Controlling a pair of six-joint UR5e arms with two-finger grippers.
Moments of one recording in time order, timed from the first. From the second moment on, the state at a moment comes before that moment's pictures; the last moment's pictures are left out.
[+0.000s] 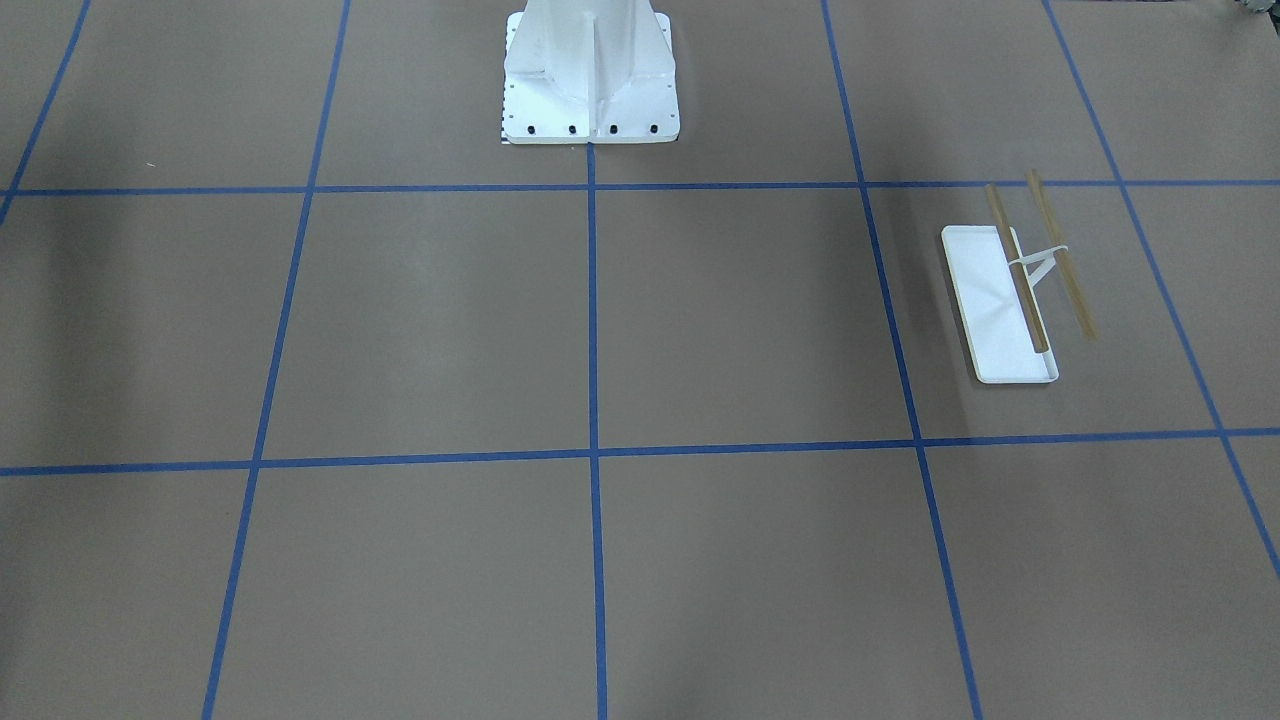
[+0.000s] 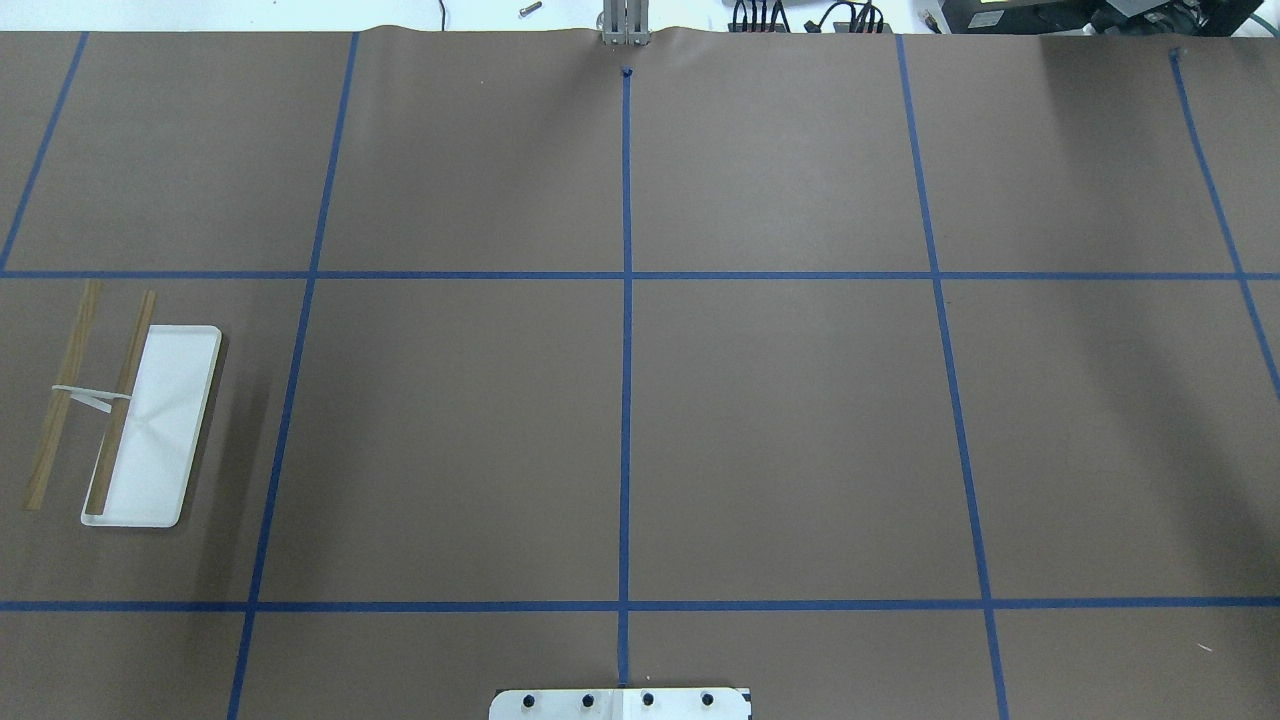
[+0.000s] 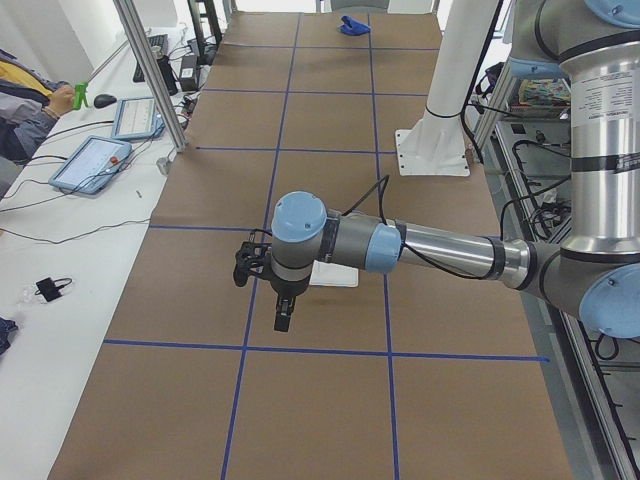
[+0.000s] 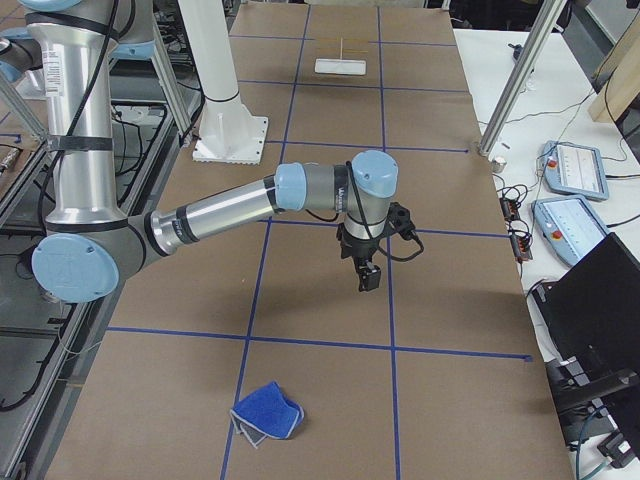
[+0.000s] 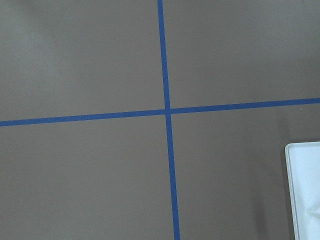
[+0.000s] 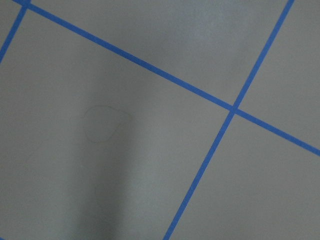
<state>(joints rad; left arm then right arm) -1.61 -1.45 -1.87 -1.59 -2.33 -0.03 1.53 -1.59 1.93 -1.92 2.30 -0.41</state>
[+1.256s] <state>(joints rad) -1.60 -1.34 -1.88 -1.77 -2.49 -0.06 1.54 -1.64 1.92 -1.82 2.32 -0.41</state>
